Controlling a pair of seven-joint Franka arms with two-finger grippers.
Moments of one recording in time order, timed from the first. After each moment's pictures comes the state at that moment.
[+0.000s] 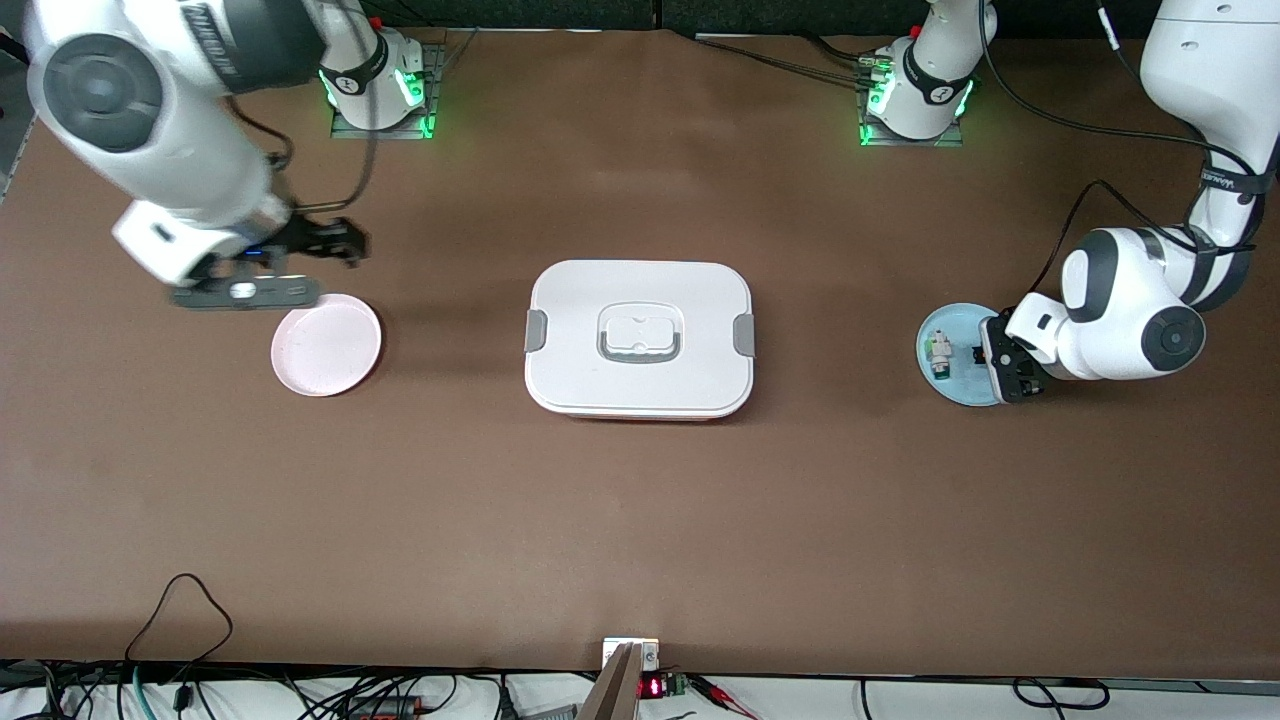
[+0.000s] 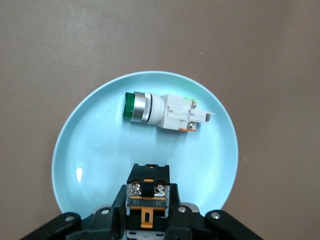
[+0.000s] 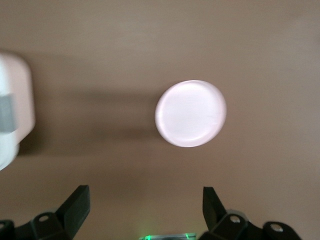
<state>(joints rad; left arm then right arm) 0.31 0.45 -0.21 -2.03 0.09 2.20 1.38 -0.07 0.16 0.38 -1.55 -0.19 1.51 0.32</state>
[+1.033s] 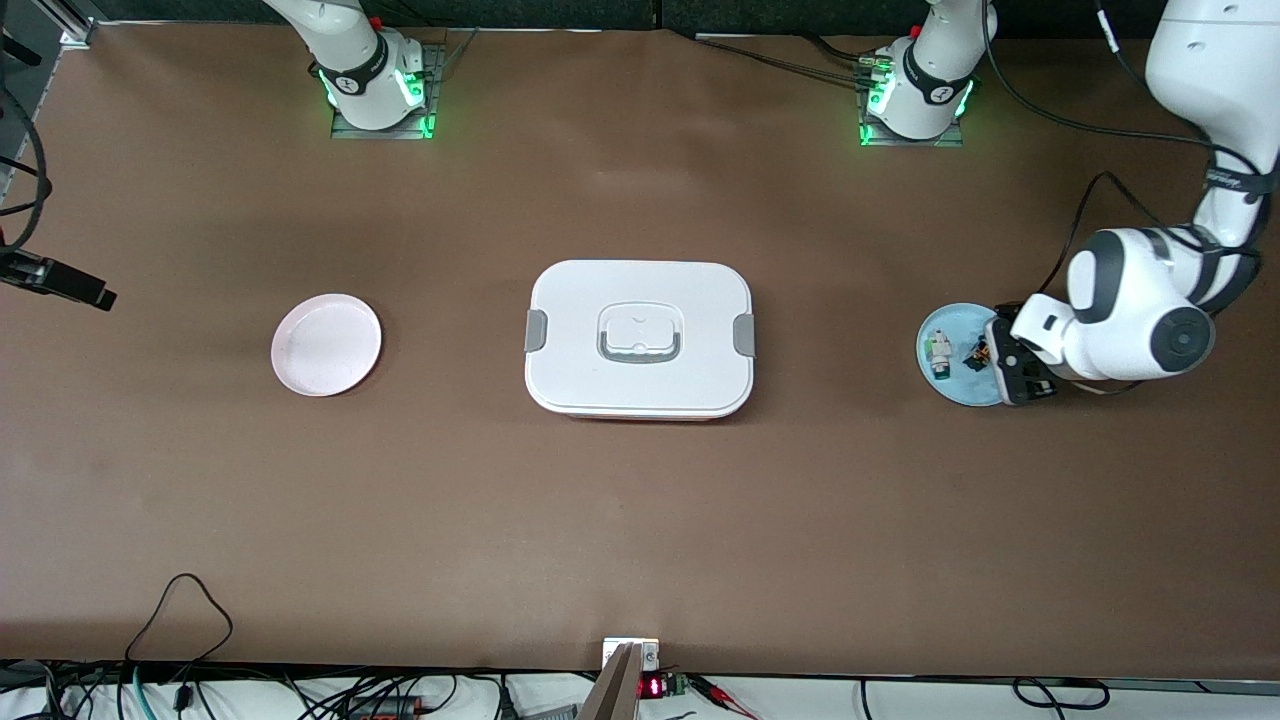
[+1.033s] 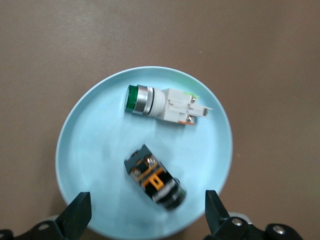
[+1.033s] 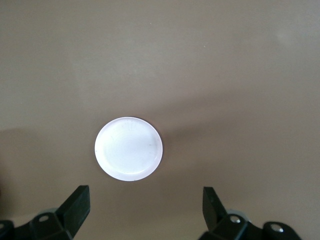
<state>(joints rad) 0.32 0.44 -0.22 -1.94 0.09 2.05 1.31 0.02 0.16 -0.15 -1.52 -0.03 1.62 0.10</state>
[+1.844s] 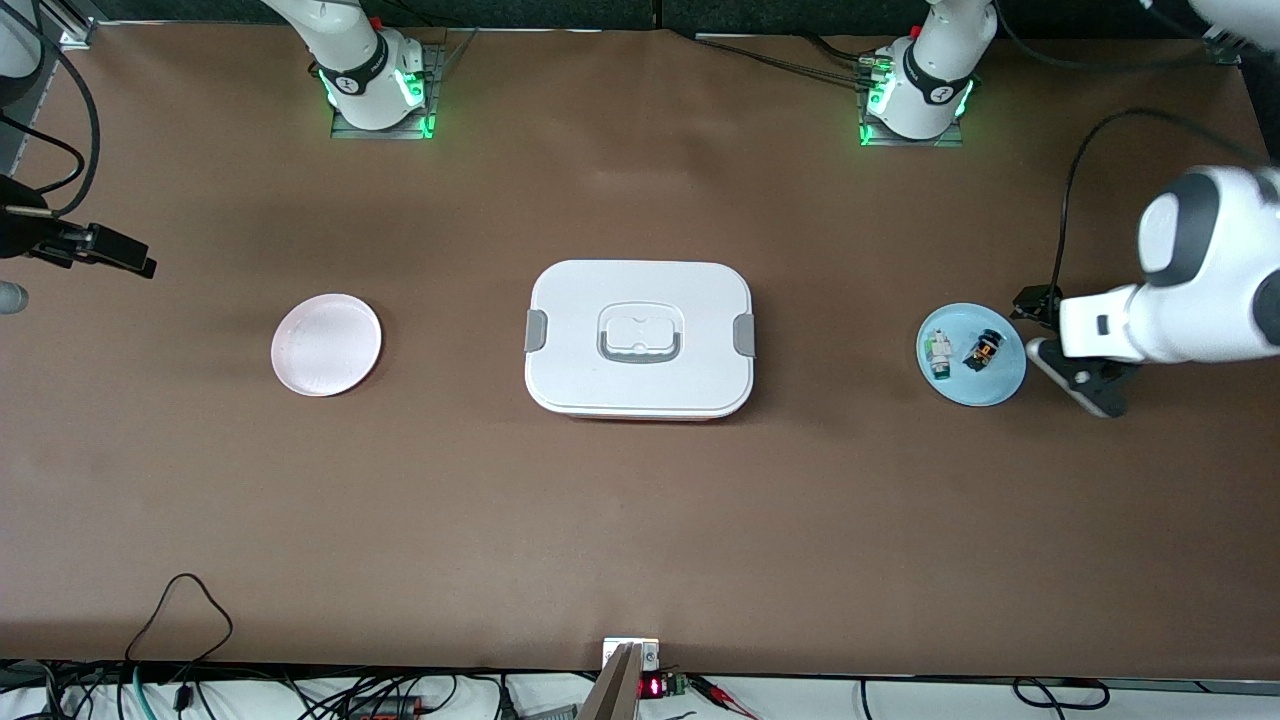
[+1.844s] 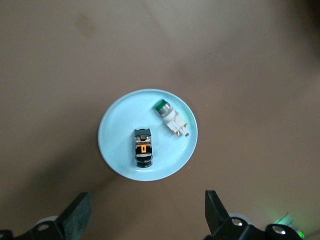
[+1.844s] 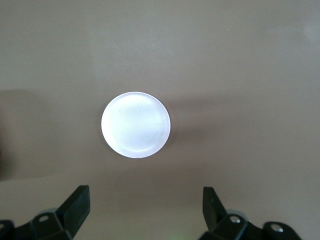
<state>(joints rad) 0.32 0.26 -0.31 -1.75 0.09 1.76 0.56 0.06 0.07 -0.16 -1.63 -0.03 1.60 0.01</state>
